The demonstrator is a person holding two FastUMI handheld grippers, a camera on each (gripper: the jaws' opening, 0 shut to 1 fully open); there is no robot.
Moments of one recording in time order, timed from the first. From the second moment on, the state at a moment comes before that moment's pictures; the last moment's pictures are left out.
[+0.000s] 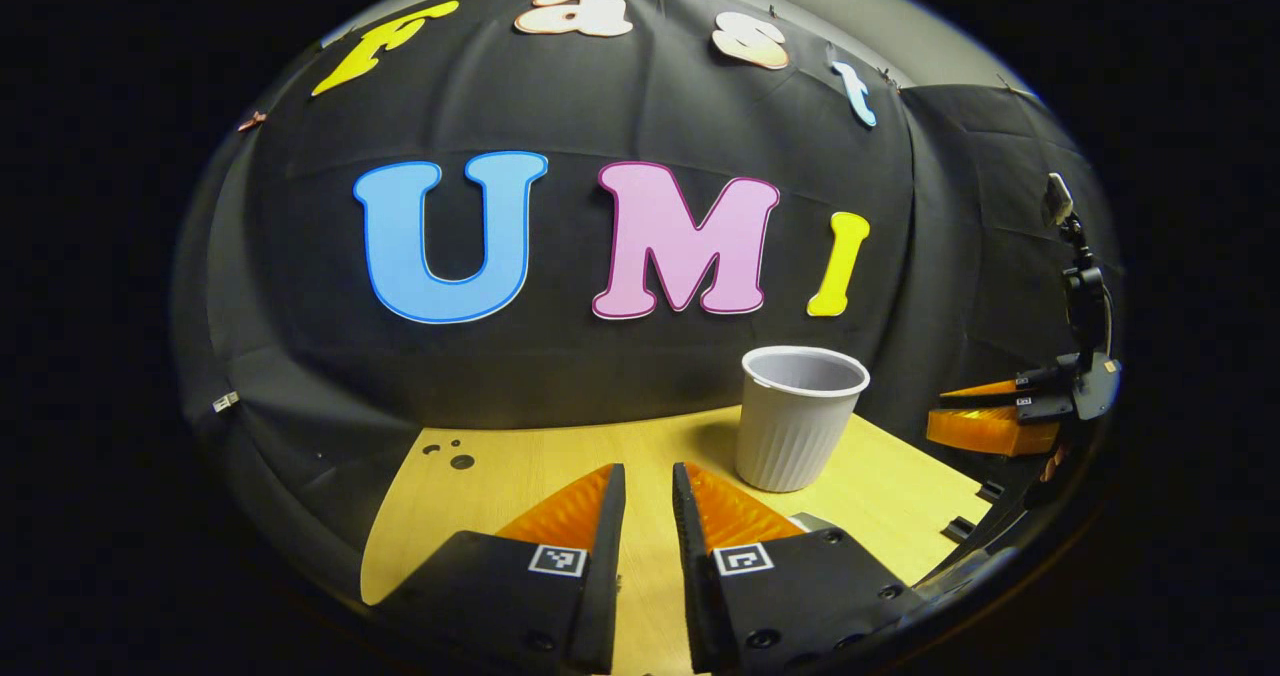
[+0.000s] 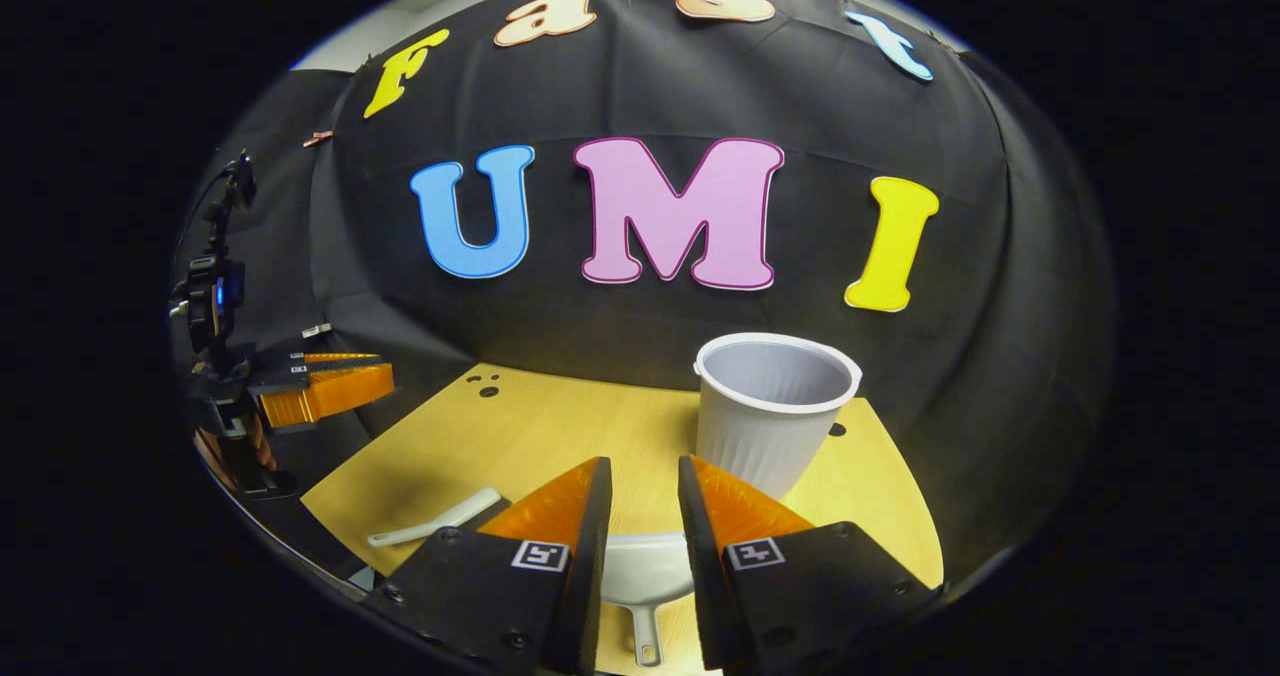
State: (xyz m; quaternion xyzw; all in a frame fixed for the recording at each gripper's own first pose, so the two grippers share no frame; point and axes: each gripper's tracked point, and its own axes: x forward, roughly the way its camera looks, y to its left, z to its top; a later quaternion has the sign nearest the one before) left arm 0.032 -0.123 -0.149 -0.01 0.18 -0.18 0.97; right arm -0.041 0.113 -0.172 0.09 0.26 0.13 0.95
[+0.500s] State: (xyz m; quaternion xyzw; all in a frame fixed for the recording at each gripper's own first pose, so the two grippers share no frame) left arm 0.029 -0.128 -0.154 0.00 0.19 -0.18 0.97; right arm -0.041 0.113 -0.171 0.10 0.26 0.13 0.95
